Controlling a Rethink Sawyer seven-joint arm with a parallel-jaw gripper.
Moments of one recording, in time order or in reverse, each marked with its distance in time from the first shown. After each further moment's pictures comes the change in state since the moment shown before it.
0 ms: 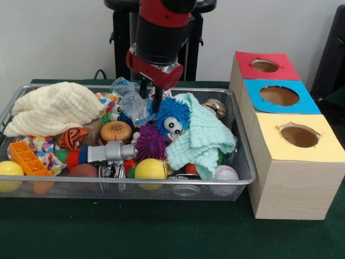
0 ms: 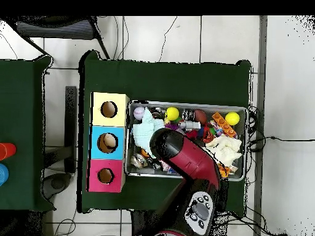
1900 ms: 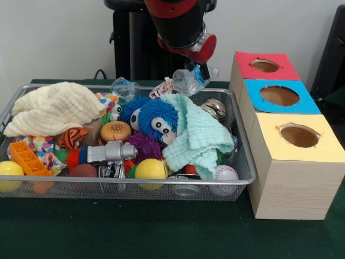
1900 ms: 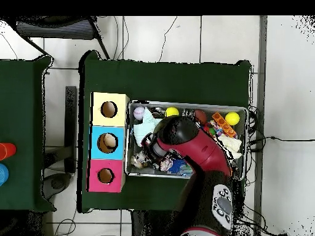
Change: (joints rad) arm -0.135 -0.068 0.172 -0.036 0.006 0.542 0.000
